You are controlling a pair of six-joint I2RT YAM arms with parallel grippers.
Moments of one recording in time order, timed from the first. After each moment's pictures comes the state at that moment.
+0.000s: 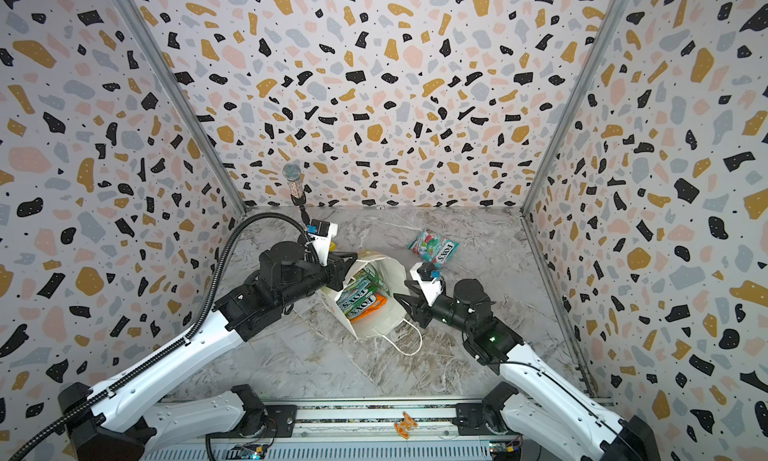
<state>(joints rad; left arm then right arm) -0.73 1.10 1.05 -0.25 0.03 -0.38 0.70 0.86 0.58 0.06 -0.33 0.01</state>
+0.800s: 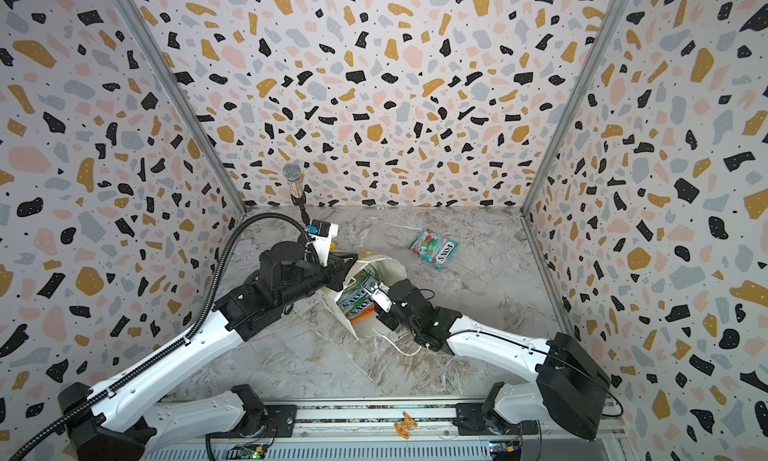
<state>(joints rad) -0.73 1.10 1.05 -0.26 0.04 -0.38 0.94 1.33 0.78 0.00 0.18 -0.22</state>
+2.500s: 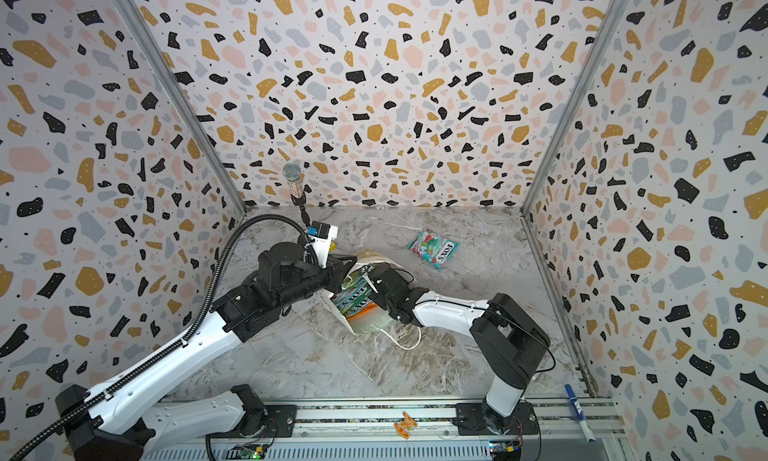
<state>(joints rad) -0.73 1.09 1.05 -0.29 0.05 -0.37 0.87 1.68 0.98 0.02 0.33 -0.26</state>
